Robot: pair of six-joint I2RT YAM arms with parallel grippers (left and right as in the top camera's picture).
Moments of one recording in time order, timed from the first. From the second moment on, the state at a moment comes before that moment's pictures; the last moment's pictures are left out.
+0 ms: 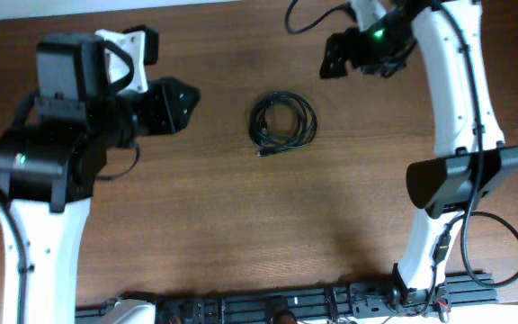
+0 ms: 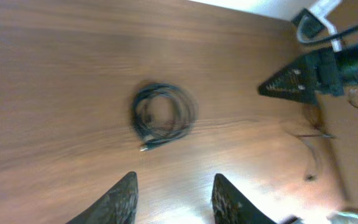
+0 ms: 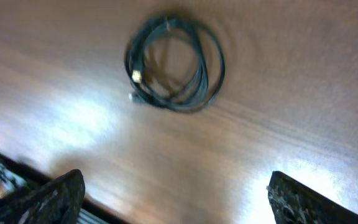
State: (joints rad) left arm -0.20 1.33 1.72 -1.17 0.37 -0.29; right arm 0.11 2.09 2.32 -1.68 -0.35 -0.10
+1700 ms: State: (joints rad) left arm -0.20 1.23 1.72 -1.28 0.26 -0.27; right arm 0.25 2.10 1.55 -0.85 -0.27 0.16
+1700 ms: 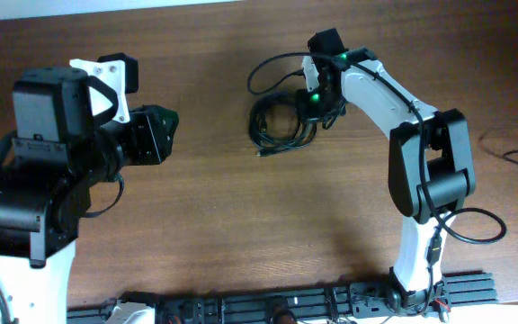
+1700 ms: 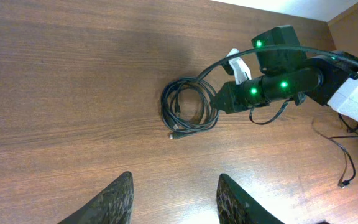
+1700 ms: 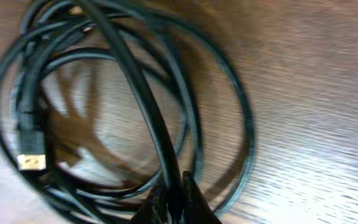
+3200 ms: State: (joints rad) left arm -0.20 1.23 1.72 -1.24 0.27 -0.22; right arm 0.26 1.94 2.78 -0.86 -0.67 0.55
